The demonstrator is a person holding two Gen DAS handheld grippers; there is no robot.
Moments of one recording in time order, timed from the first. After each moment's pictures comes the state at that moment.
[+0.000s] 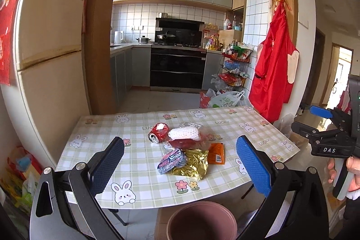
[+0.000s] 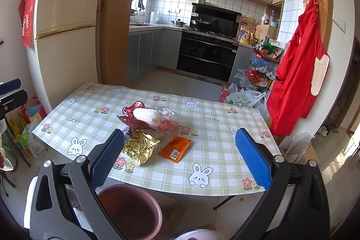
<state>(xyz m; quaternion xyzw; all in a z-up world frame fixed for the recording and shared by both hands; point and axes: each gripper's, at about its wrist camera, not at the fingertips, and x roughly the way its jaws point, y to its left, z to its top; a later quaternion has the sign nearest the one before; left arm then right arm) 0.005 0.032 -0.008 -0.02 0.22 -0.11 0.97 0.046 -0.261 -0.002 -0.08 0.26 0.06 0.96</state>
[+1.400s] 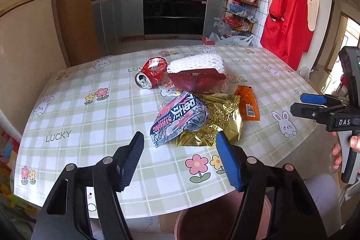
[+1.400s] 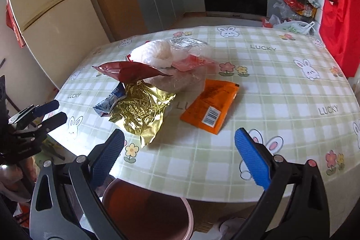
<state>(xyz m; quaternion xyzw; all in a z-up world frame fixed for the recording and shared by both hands) 0.170 -0.002 -0.211 0.03 0.37 -0.12 0.92 0.223 -0.273 -0.207 0.04 0.43 0.17 0.89</state>
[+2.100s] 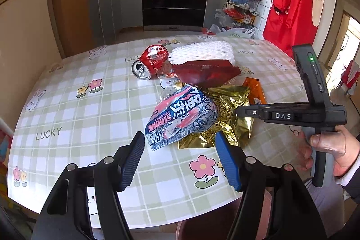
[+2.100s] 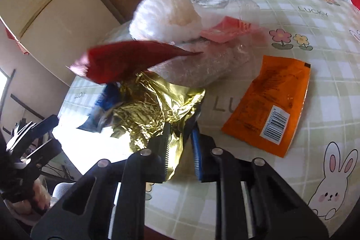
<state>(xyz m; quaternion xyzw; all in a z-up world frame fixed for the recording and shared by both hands) 0.195 -0.001 -0.236 0.02 0.39 -0.12 0.91 0.296 -0.218 -0.280 0.12 0.49 0.25 0.83</state>
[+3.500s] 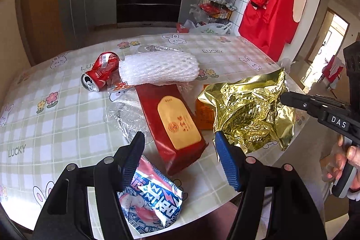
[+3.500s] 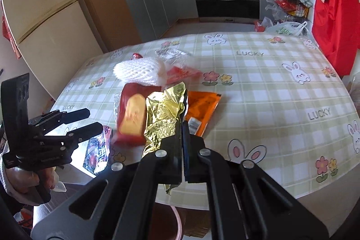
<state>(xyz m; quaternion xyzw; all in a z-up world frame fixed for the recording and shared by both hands) 0.226 -0.078 -0.225 0.01 0.41 -0.19 0.89 0.228 -0.314 -0.191 0.06 0.41 0.15 0.90</state>
